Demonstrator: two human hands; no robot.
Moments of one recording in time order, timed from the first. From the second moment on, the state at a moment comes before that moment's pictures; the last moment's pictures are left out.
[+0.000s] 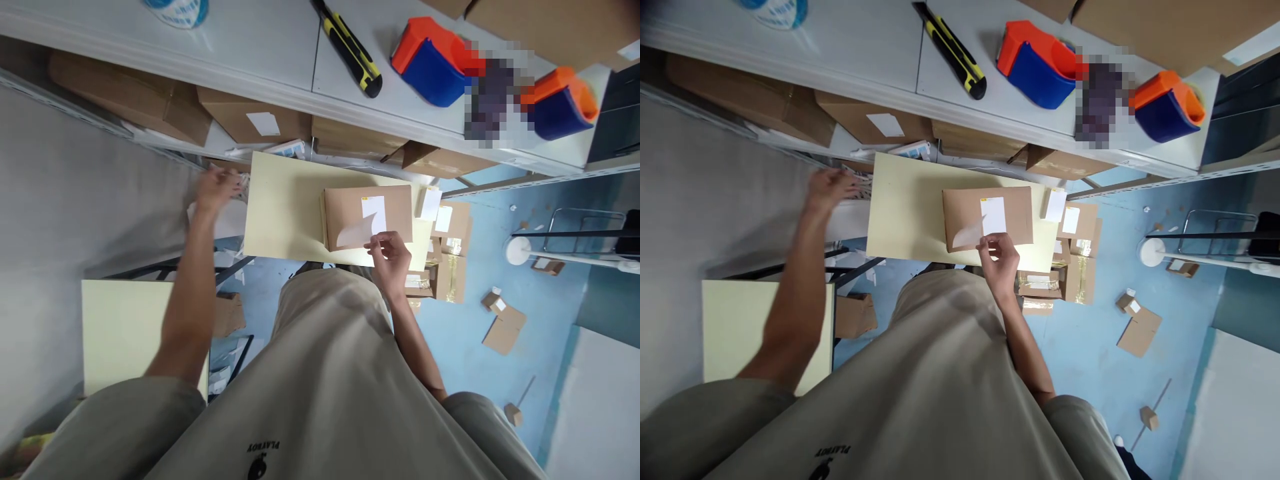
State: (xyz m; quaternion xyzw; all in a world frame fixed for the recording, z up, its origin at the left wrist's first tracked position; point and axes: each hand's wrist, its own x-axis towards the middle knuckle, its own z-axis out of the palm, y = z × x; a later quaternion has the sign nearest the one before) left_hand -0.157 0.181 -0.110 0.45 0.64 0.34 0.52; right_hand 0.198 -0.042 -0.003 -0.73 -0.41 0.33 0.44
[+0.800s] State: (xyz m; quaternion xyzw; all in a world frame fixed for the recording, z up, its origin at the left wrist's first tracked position) left_hand 0.133 0.000 -0.080 0.28 0.57 0.38 0.67; right_hand 0.310 -0.033 -0.069 -0.67 -0.31 0.55 0.39
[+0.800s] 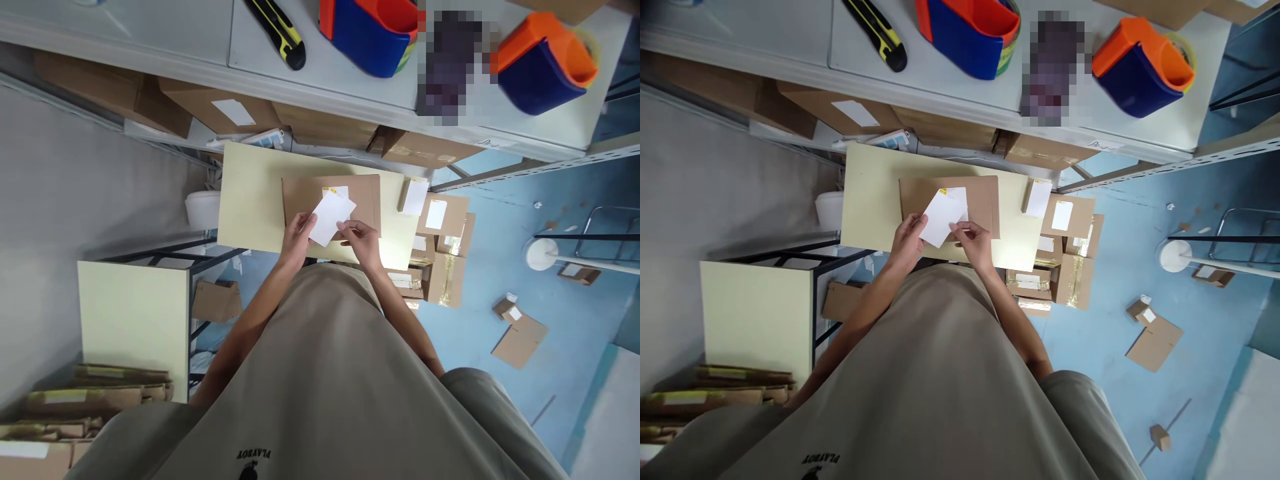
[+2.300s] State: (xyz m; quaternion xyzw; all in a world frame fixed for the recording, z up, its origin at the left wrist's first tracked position) left_hand 0.176 0.030 -0.119 0.62 0.71 0.16 0.28; right_hand 0.338 0.038 -0.108 -0.71 -0.64 0.28 0.05
